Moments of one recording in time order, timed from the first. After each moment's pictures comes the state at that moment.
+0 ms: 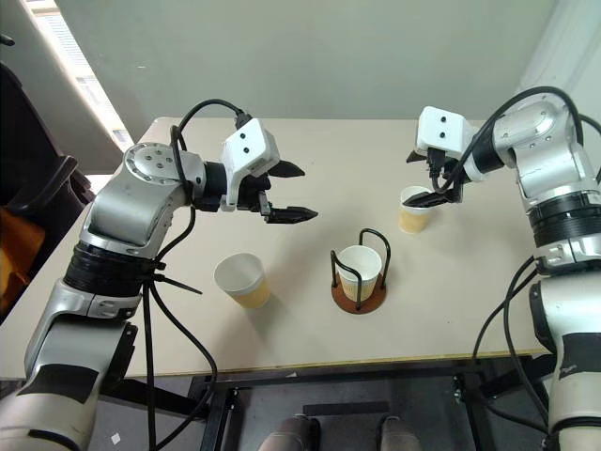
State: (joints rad) left arm -1.04 0.66 -0.23 0.14 -0.18 0.58 -1.08; right arm -1.32 -0.74 0.36 0.77 -0.09 0.06 1.36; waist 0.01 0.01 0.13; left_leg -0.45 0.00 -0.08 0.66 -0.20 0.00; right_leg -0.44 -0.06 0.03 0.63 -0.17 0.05
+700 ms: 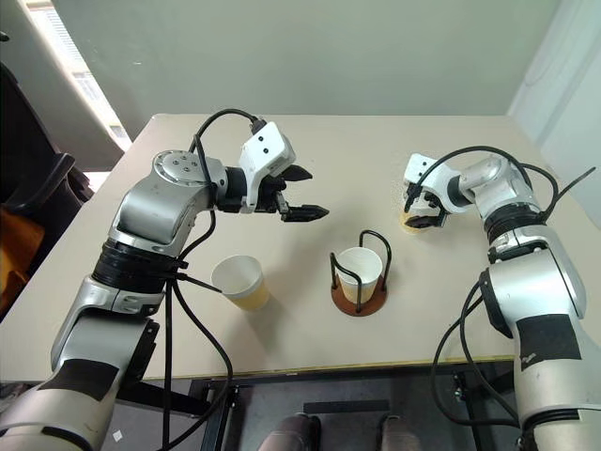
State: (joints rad) left arm -1.06 0.58 -0.23 0.19 -0.16 0.67 -1.00; right arm -1.39 -0.54 0.37 1.31 -0.30 -0.04 1.03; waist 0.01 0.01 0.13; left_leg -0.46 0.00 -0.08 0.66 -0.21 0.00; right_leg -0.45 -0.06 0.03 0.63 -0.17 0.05
